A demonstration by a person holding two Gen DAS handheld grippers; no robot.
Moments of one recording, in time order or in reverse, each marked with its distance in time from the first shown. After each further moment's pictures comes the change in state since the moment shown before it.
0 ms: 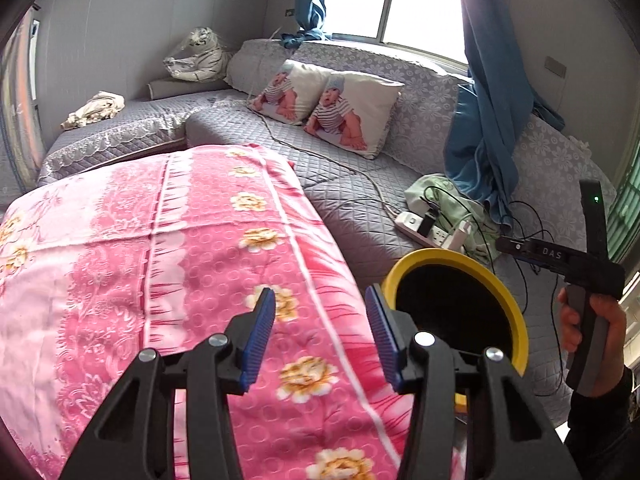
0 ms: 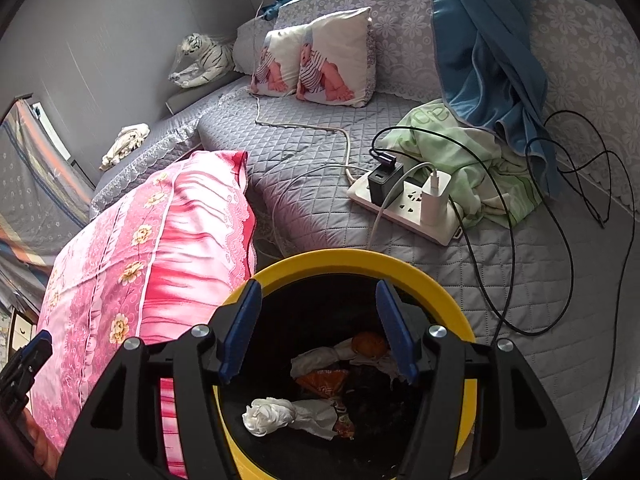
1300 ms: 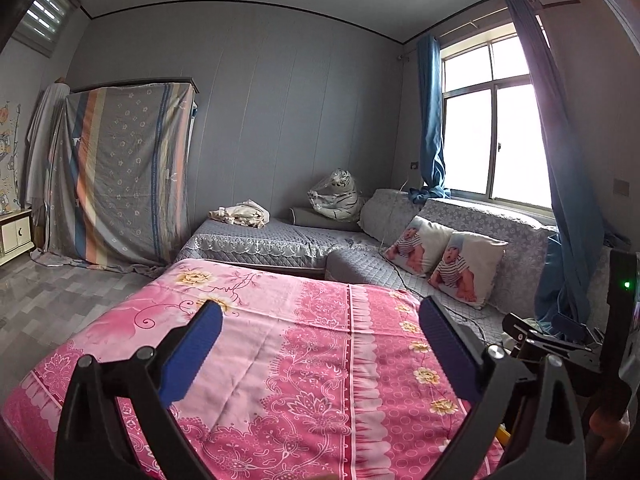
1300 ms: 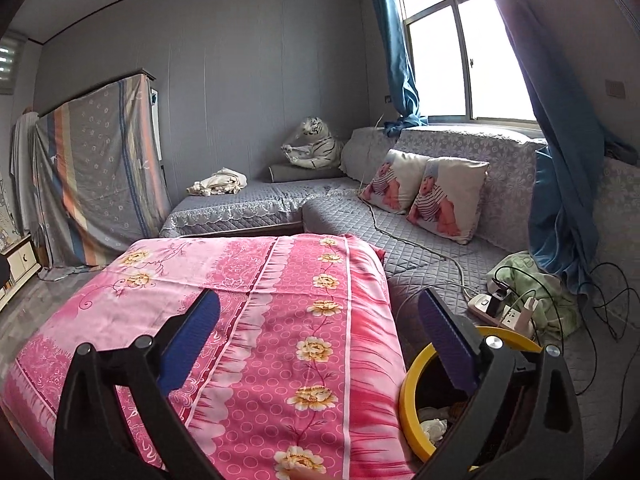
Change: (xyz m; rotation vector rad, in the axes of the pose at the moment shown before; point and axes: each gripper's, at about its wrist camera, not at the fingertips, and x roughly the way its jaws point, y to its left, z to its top) left arm -0.237 0.065 -0.077 -0.173 -0.572 0.409; right arm -0.134 0.235 -0.104 -0.347 -0.456 0.144
